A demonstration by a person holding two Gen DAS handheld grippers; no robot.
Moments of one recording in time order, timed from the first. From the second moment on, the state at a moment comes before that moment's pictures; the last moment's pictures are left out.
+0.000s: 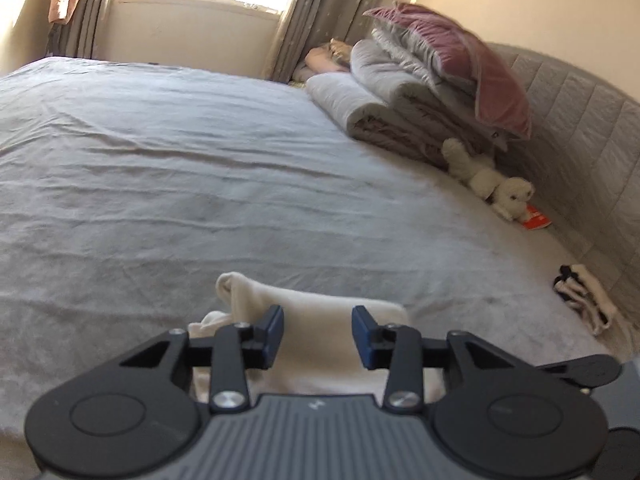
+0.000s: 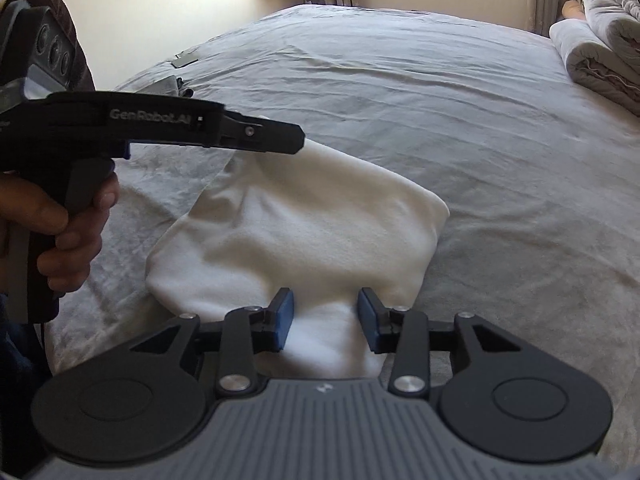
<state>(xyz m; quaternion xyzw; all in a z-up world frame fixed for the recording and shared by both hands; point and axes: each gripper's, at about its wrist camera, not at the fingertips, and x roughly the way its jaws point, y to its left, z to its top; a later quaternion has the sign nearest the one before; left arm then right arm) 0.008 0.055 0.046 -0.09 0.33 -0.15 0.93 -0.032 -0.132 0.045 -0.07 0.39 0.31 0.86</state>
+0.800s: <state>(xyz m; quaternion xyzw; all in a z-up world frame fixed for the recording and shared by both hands) -0.020 0.068 0.054 -0.10 0.33 -0.15 0.93 -0.043 -0.127 0.044 -0.07 0.42 0.38 0.83</state>
